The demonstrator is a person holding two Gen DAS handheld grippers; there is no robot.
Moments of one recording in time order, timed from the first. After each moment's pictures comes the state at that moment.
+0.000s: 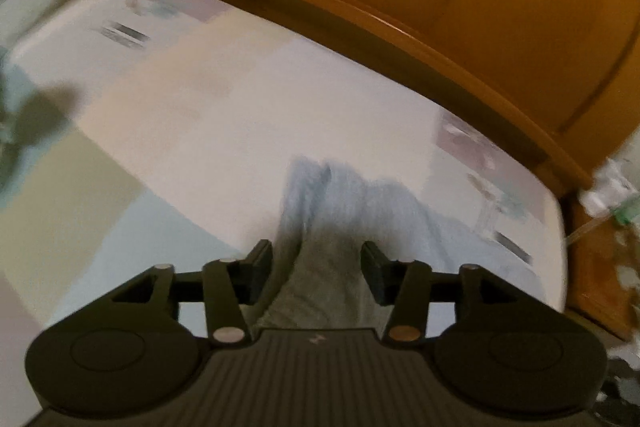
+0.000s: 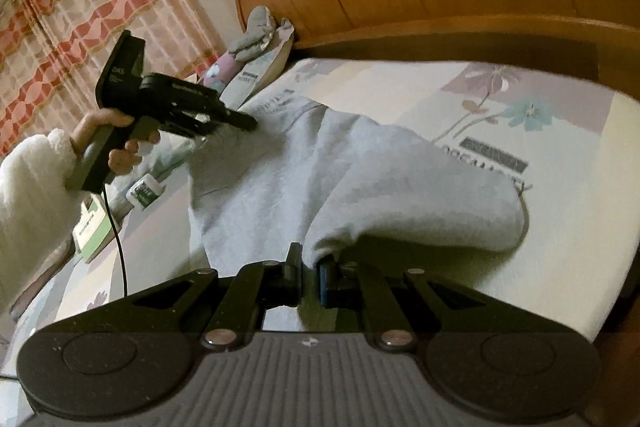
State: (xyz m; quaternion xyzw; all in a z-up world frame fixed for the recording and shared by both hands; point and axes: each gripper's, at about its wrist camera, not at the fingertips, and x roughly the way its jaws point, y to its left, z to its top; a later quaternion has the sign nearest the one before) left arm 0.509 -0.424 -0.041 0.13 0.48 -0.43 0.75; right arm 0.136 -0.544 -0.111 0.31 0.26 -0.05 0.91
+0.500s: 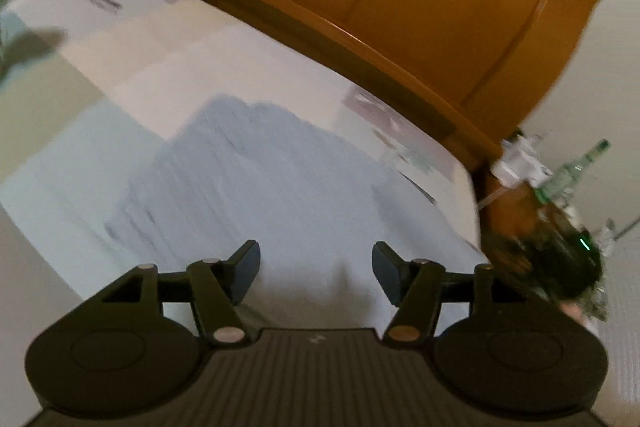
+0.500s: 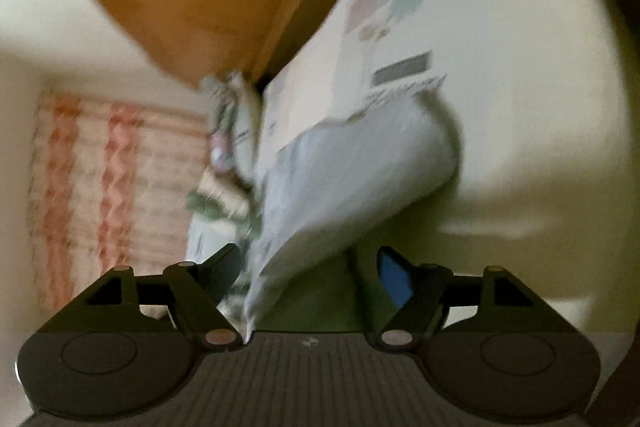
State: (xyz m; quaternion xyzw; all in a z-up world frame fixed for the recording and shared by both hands) left arm 0.393 -0.336 -0.057 0.04 0.47 -0.51 0.72; right arm 0.115 -0.630 -0.180 0.64 0.18 -0.04 0.74
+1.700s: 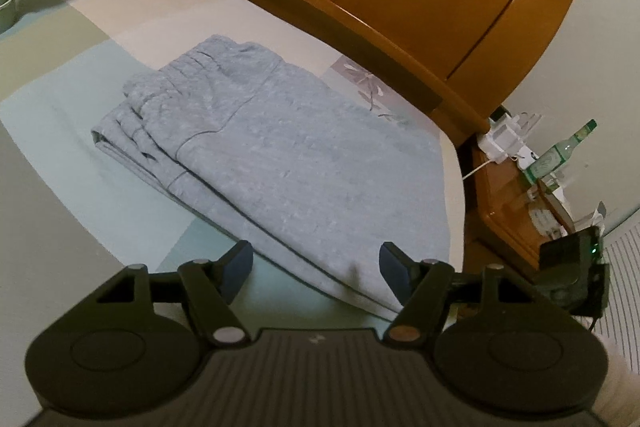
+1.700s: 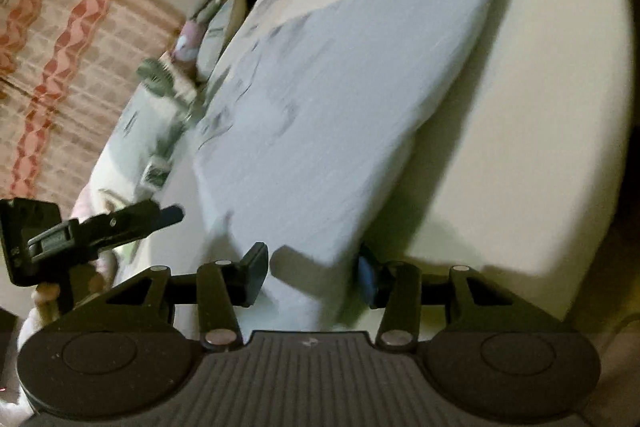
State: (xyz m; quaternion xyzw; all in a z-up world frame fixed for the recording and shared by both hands) left arm 0.350 -0.303 -0.081 0.02 0.47 -0.51 0.72; right arm 0.127 -0.532 -0.169 0.46 0.32 -0.02 0.83
